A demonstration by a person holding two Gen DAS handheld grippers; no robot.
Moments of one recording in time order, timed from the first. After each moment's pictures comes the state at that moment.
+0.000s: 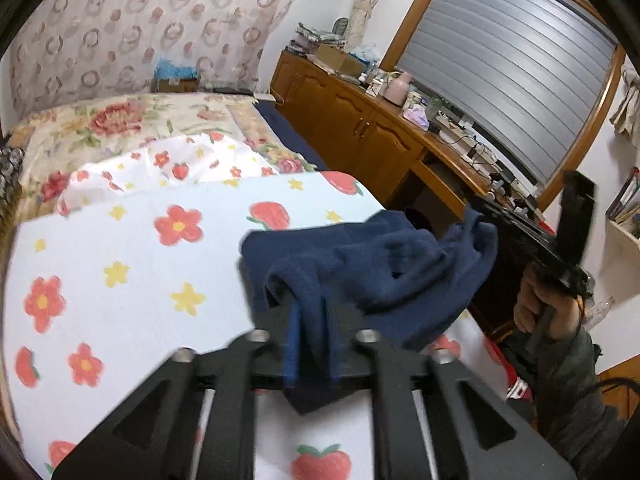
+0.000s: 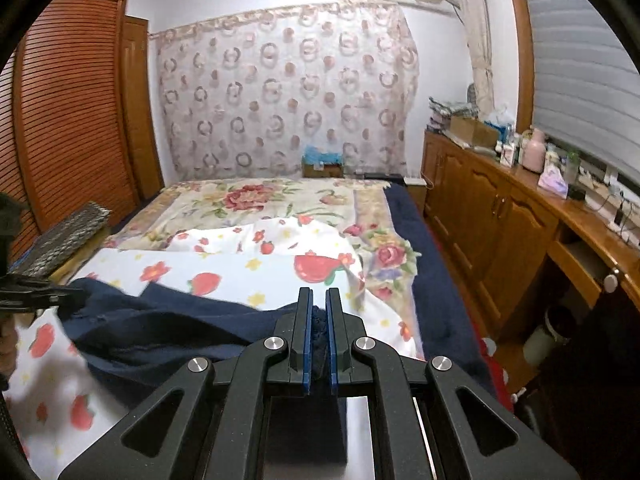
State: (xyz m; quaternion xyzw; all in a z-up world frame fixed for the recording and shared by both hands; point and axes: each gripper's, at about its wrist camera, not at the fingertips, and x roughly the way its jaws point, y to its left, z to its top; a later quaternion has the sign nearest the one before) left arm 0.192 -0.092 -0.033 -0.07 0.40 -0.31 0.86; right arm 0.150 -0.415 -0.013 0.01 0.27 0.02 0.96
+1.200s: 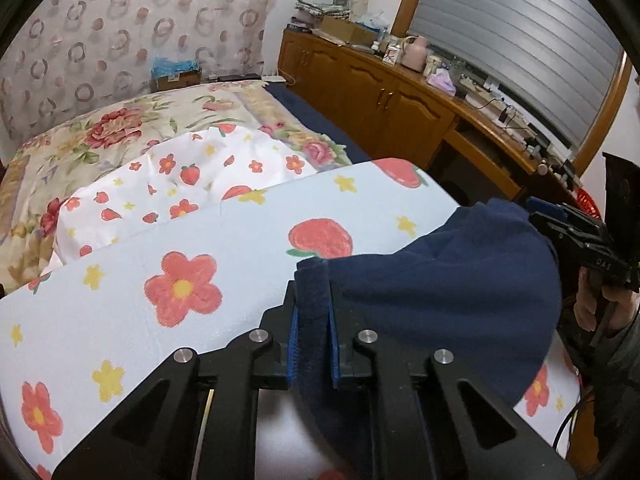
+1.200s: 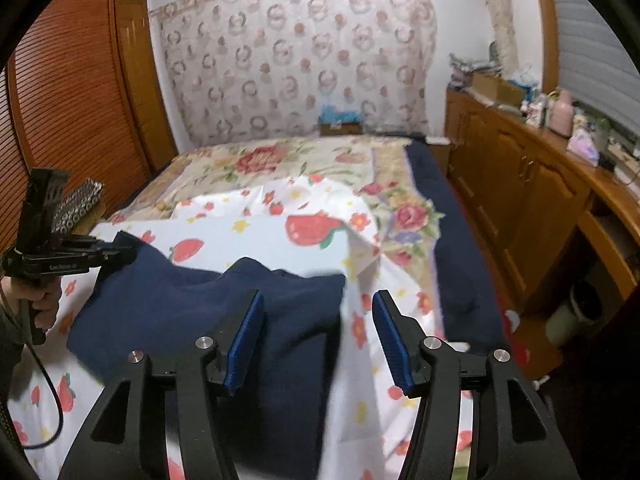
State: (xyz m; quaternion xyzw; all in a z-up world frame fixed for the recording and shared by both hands) left arm 0.280 -0.132 -0.083 0.01 0.44 -0.29 0.85; right arm 0.167 -0.427 -0.001 0.03 0.35 0.08 0.93
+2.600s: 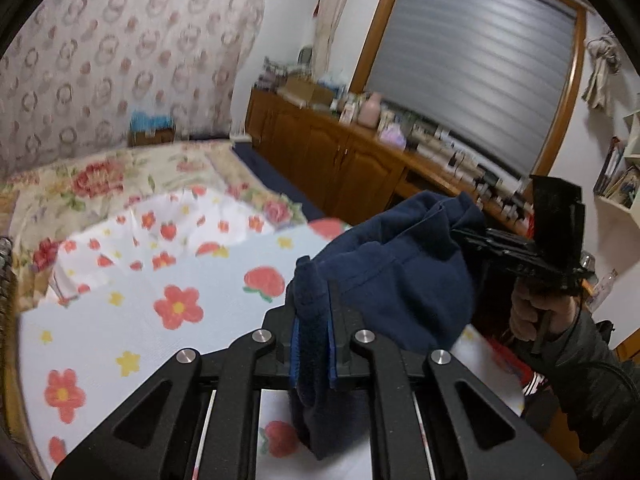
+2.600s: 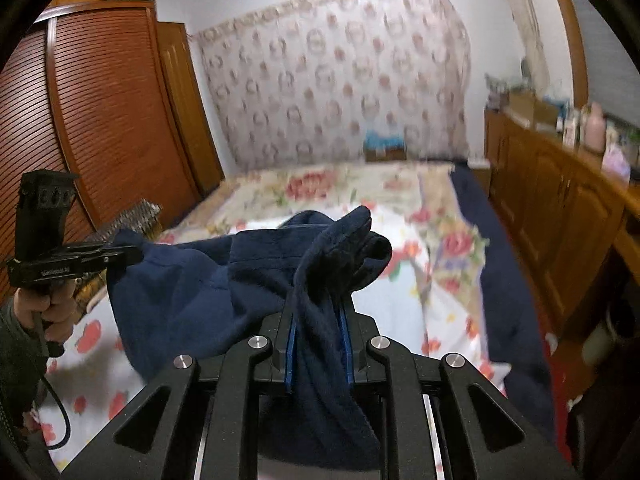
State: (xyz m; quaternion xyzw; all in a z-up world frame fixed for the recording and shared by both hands) left arm 0.206 -0.089 0.003 -0.04 0.33 -0.36 0.87; right arm 0.143 -0.403 0.051 0.04 0.26 0.13 0.95
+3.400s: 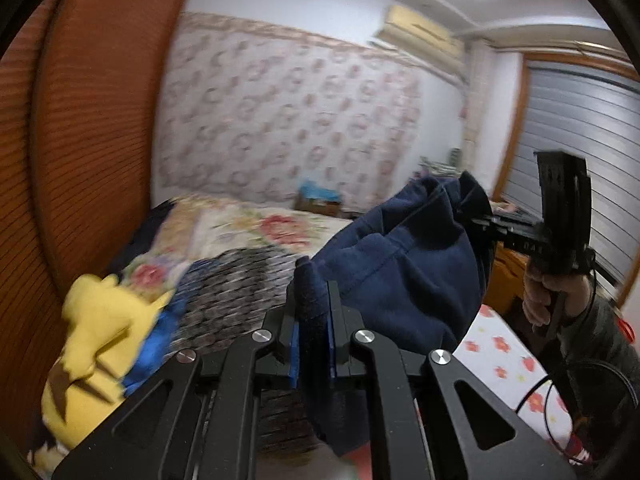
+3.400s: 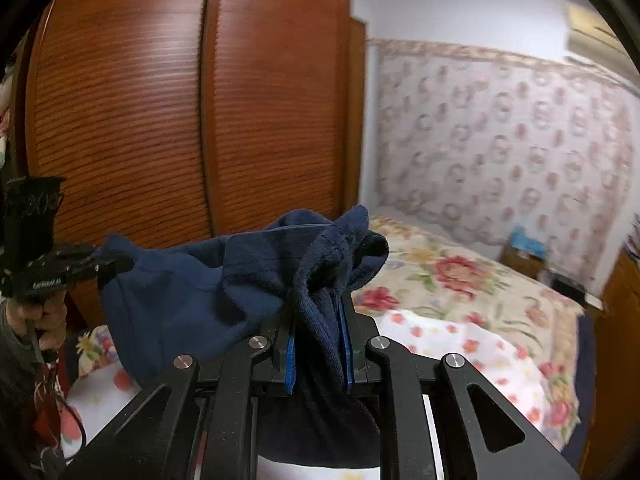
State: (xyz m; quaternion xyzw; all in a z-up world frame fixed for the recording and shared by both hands) left arm 0.107 0.185 0.039 -0.11 0.22 -0.07 0.97; right arm 0.305 -0.121 0.133 -0.12 0.20 0.38 0.90
